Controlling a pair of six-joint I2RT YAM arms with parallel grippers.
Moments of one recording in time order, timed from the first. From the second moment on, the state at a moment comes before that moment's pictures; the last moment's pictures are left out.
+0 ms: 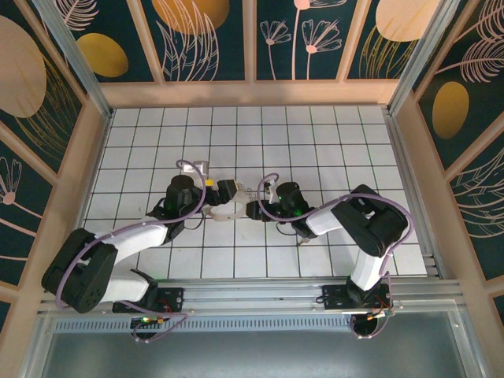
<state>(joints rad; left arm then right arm) -0.52 1.32 0.48 0.48 0.16 -0.60 0.73 1.78 0.58 0.66 -0.37 0.71</state>
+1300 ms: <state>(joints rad) -0.52 1.31 0.44 0.47 0.15 -0.63 0.71 1.87 0.68 0.66 -0.40 0.71</state>
